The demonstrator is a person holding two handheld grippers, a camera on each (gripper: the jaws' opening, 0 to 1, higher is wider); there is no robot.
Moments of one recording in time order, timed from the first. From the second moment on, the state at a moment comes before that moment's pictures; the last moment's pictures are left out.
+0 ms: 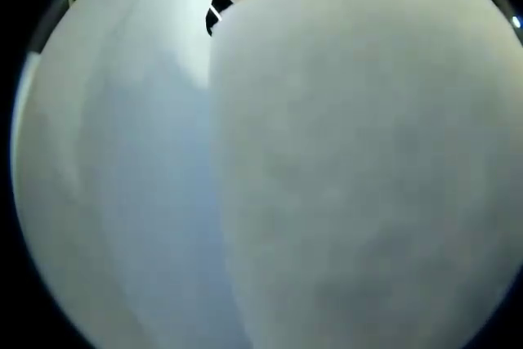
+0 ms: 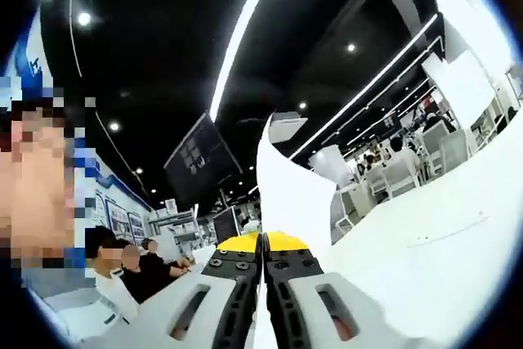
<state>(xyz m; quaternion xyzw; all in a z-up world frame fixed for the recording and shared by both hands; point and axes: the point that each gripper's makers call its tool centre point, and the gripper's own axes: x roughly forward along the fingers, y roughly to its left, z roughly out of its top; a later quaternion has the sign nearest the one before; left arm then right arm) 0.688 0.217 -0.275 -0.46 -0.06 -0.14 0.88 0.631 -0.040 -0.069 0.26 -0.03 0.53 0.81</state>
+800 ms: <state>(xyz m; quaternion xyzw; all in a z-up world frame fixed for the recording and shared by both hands) 0.689 0.218 -0.276 -0.46 -0.06 -0.15 0.87 0.587 -0.004 -0.070 0.35 0.04 0.63 0.69</state>
